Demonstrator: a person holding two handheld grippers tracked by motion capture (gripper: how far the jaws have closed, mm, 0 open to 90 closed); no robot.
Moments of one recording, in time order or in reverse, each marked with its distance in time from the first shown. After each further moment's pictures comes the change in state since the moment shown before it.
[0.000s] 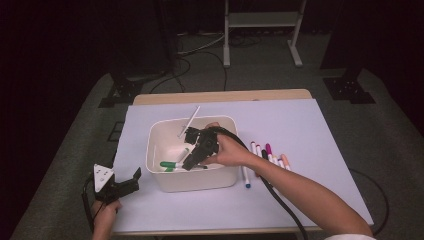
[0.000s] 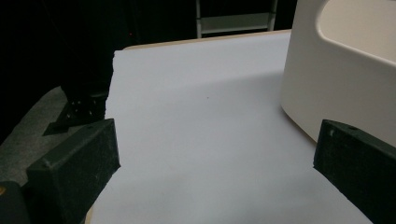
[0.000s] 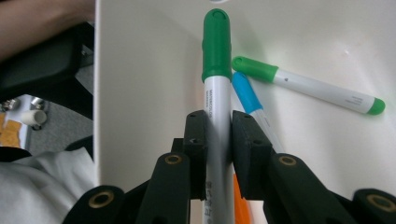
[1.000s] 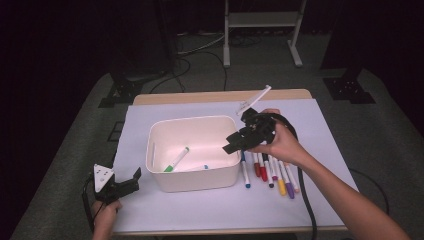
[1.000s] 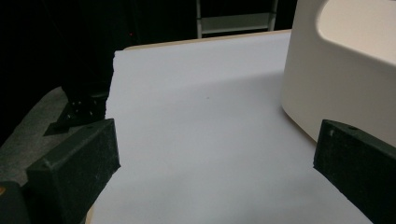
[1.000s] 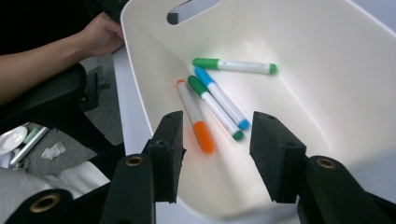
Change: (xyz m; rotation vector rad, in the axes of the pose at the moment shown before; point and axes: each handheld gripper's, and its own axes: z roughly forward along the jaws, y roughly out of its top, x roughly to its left) left arm -0.001 0.000 0.000 -0.001 0.002 0.001; right arm 0.010 -0.090 -0.124 -0.252 -0.135 0.140
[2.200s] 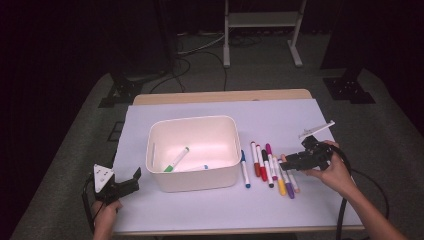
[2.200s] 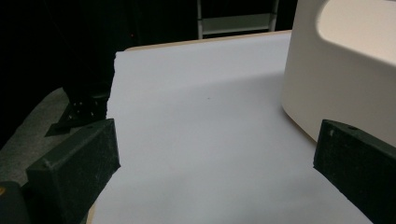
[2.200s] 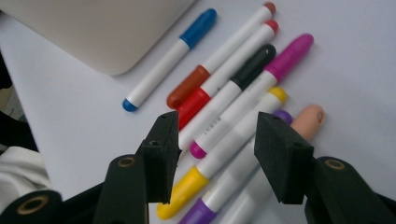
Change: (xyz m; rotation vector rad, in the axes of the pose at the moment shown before) left arm -0.001 0.000 -0.001 -0.005 0.004 0.007; right arm -0.066 -0.179 -0.034 -0.020 -0.206 0.336
